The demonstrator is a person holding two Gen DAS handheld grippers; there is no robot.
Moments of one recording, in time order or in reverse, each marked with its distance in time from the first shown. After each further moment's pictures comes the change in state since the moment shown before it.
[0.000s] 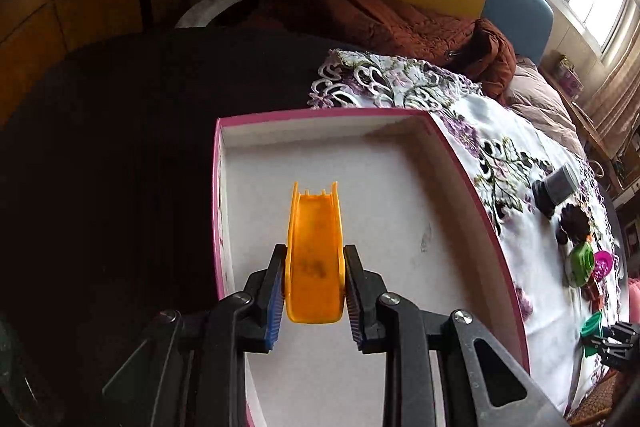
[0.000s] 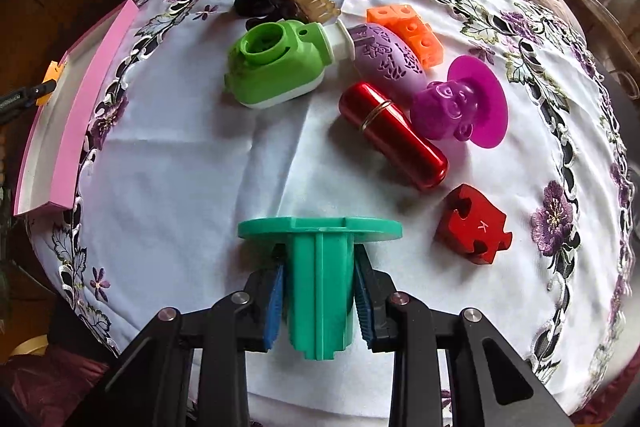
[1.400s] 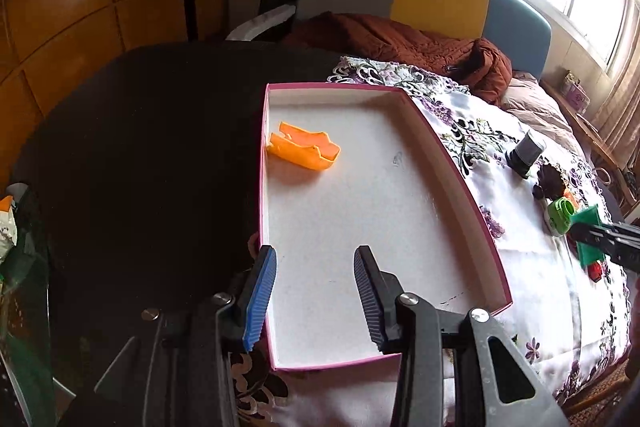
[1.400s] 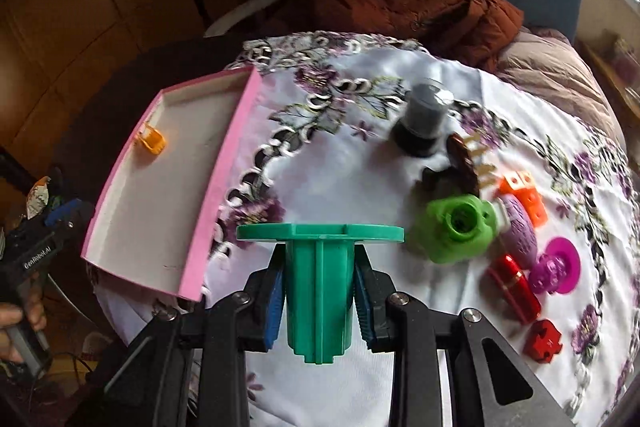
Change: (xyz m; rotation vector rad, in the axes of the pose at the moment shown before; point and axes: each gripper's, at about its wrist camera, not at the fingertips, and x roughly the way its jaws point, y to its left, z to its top) left arm -0.094 -0.021 -0.112 -0.056 -0.122 0.086; right arm -0.039 0.146 0.052 -0.184 -0.275 0.122
